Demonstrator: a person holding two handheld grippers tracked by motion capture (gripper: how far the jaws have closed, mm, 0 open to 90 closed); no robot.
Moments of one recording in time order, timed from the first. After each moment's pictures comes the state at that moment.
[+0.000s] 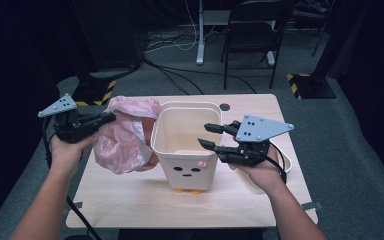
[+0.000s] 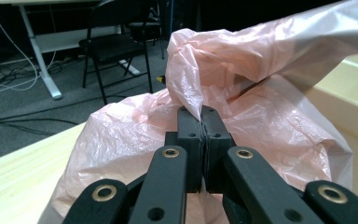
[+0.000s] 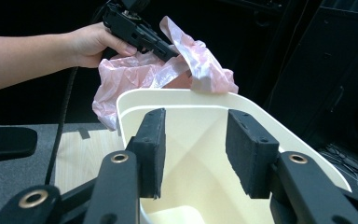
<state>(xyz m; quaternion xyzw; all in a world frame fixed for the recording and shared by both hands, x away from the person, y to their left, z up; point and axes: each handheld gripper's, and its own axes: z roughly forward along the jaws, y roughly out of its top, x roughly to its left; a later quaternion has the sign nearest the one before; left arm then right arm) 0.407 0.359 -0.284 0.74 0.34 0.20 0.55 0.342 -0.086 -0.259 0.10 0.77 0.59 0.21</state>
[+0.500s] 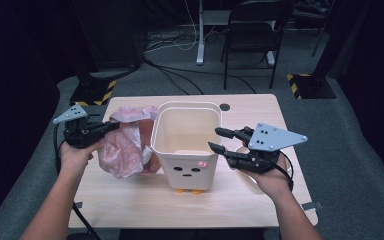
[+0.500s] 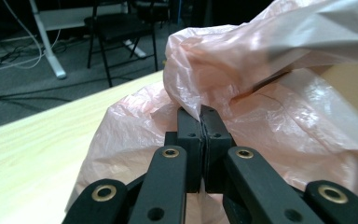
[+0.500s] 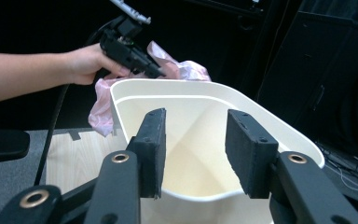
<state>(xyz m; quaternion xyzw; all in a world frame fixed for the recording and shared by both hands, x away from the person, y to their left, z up) 0.420 0.360 -0.326 0.75 0.36 0.19 0.52 0.331 -0.106 -0.272 0.12 0.75 0.60 0.23</state>
